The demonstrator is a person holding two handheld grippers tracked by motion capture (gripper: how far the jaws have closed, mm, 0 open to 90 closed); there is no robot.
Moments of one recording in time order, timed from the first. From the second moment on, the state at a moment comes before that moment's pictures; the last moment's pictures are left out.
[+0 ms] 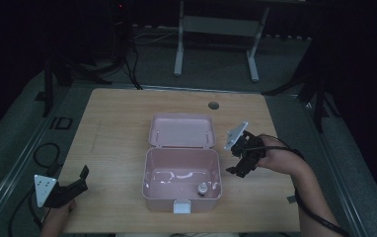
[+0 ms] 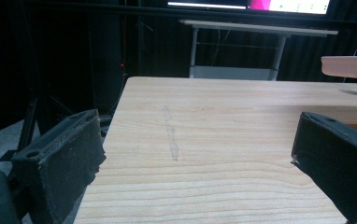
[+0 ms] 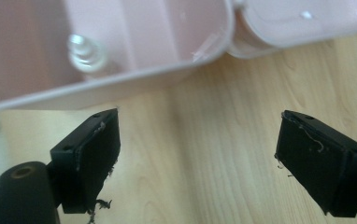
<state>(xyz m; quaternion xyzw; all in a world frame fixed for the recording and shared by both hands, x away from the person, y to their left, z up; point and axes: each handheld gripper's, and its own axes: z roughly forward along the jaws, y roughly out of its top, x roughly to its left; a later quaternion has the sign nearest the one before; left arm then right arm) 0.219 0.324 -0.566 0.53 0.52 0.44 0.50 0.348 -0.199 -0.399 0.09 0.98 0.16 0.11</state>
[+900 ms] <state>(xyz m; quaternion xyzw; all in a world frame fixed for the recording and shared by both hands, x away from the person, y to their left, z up) 0.219 0.324 -0.566 0.53 0.52 0.44 0.50 0.348 -0.270 -0.499 0.26 0.91 0.29 0.15</state>
